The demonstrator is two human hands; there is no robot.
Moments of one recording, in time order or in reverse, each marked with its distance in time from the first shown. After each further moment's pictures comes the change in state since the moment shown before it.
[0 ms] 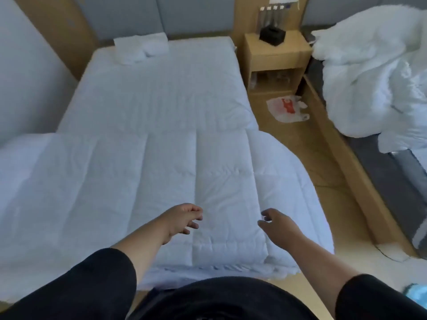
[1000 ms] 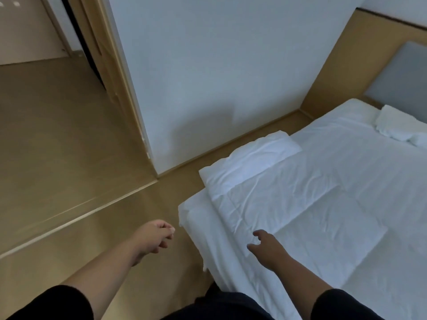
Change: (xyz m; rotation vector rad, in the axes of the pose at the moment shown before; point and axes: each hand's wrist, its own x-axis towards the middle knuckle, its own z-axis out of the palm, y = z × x) left_hand -0.329 -0.530 -0.417 -0.737 0.798 -0.298; right_hand -0.105 -0.537 0.525 -0.640 -0.469 -0.616
